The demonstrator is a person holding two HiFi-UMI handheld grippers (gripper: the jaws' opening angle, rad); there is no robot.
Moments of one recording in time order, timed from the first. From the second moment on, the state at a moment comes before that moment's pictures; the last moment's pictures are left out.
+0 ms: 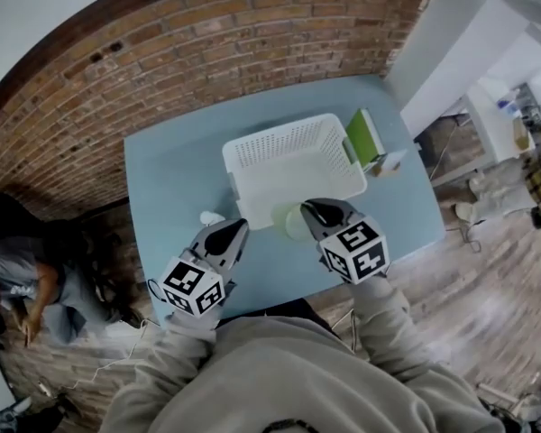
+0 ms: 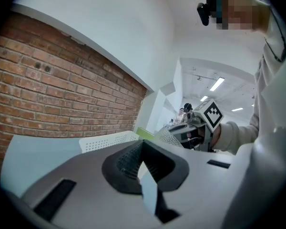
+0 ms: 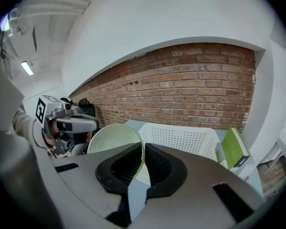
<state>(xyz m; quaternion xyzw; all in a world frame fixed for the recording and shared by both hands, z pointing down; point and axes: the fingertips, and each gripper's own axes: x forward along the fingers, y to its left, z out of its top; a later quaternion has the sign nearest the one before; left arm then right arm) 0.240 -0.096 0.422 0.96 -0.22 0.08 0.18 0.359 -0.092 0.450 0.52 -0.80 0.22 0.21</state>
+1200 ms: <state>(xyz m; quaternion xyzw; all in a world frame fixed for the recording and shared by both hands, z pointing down) 0.241 -0.129 0.402 0.96 -0.21 0.03 0.20 0.343 -0.128 0.432 0.52 -0.79 0.20 0.25</state>
